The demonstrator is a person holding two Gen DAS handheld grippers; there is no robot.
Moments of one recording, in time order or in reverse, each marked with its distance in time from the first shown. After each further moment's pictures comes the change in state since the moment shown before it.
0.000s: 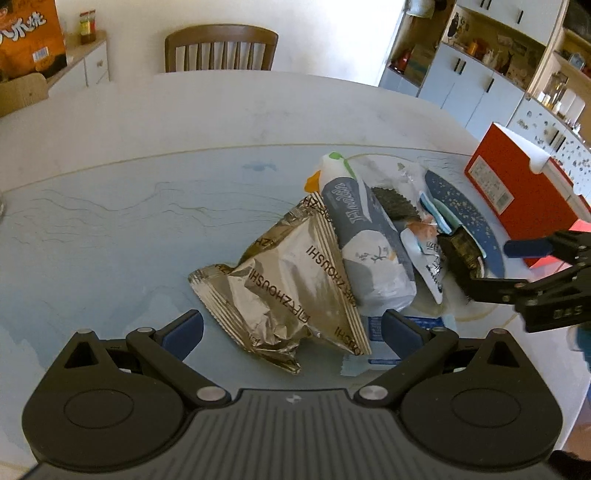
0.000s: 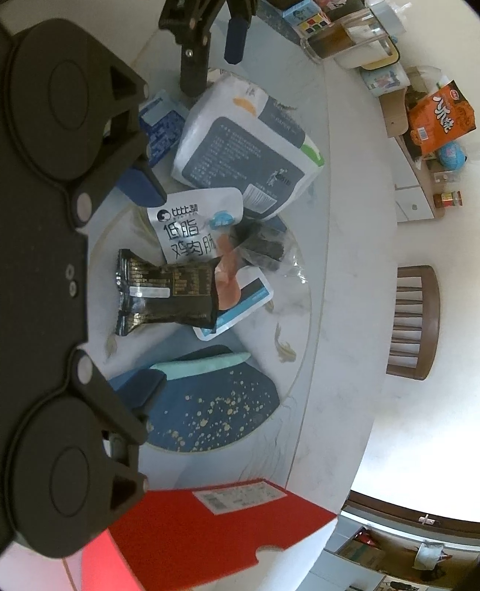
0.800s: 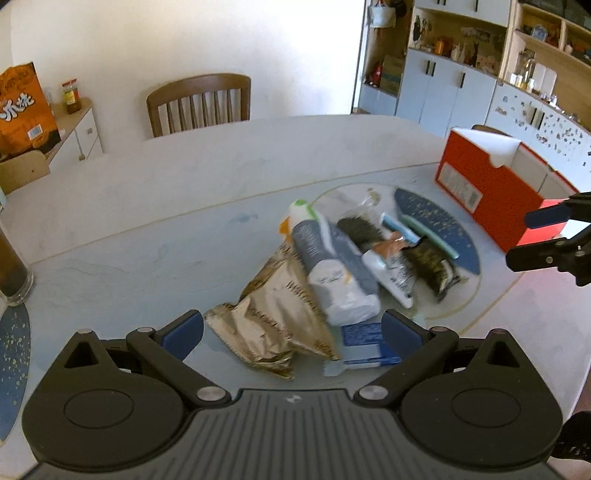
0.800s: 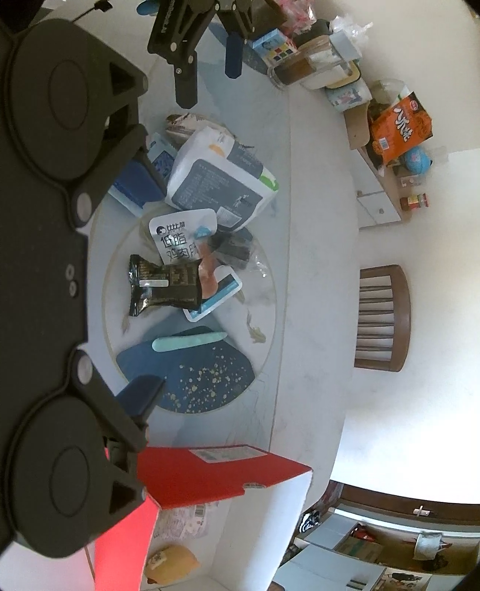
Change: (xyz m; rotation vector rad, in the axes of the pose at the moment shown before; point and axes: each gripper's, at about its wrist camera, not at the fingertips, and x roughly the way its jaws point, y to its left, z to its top) left arm -0.046 -0.030 0.000 0.164 -0.104 0.053; right arm -0.072 -0.016 -0.003 0.044 -0.070 0.036
